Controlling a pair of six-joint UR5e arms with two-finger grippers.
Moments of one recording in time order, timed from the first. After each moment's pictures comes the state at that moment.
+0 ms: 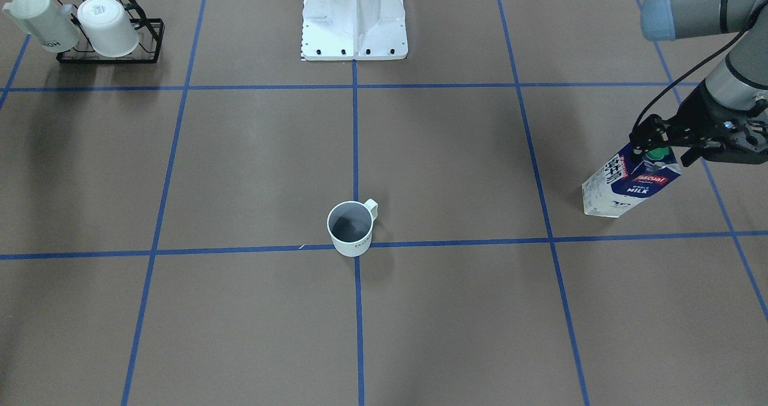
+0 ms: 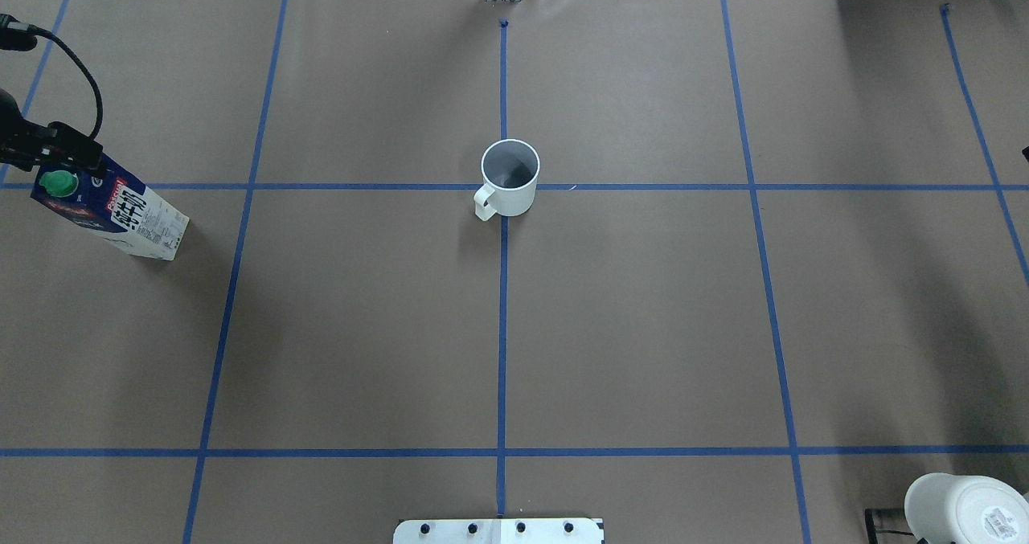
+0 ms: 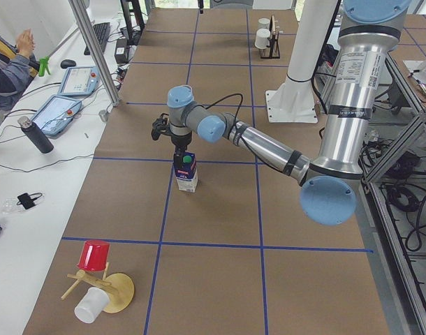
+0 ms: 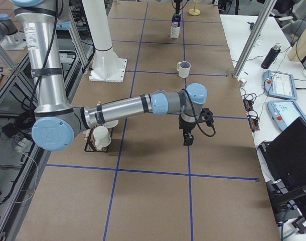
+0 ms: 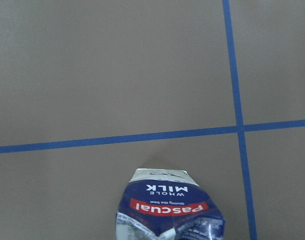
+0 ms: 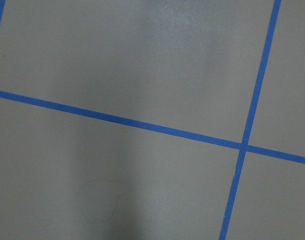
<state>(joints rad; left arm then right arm) -1.12 -1.71 -1.87 -1.65 -2.20 -0.55 1.40 -1.46 1.72 -1.69 2.32 0.01</state>
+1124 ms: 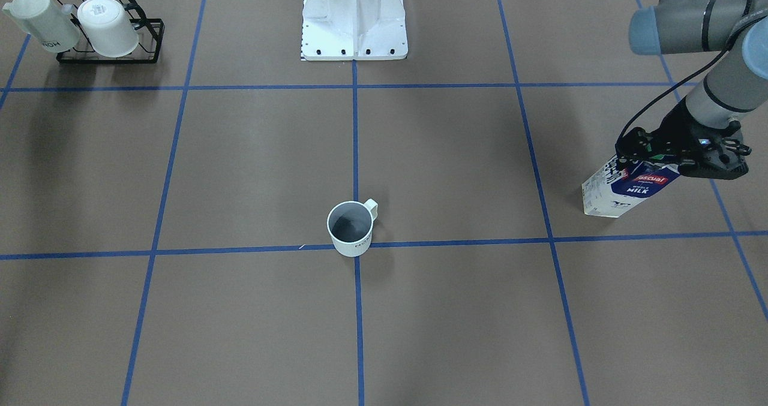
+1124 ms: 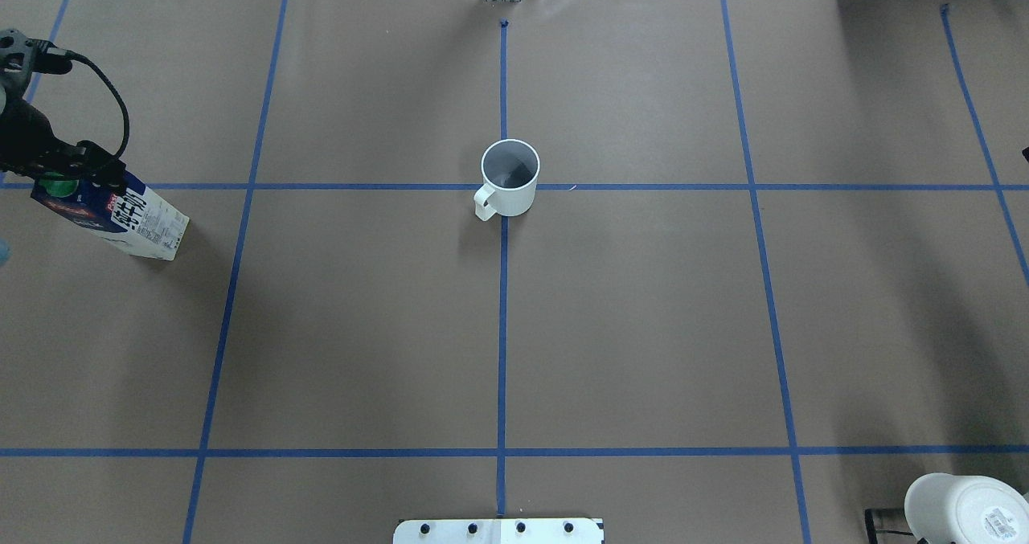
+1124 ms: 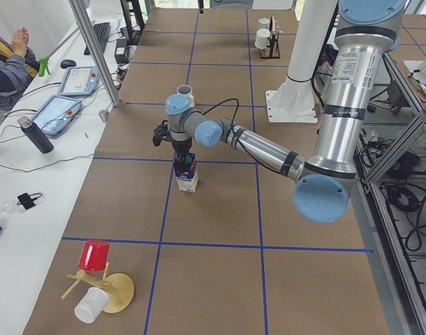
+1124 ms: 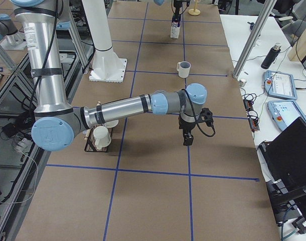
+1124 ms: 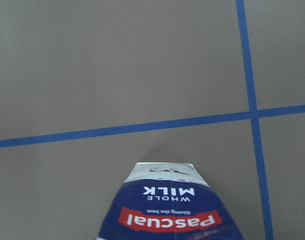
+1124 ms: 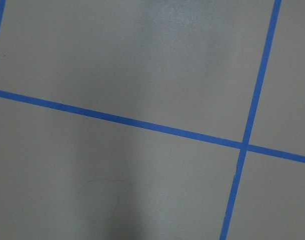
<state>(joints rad) -1.08 -1.73 -1.81 -1.66 -2.21 -0.55 1.40 -1.46 1.73 -1.69 2.32 0.01</state>
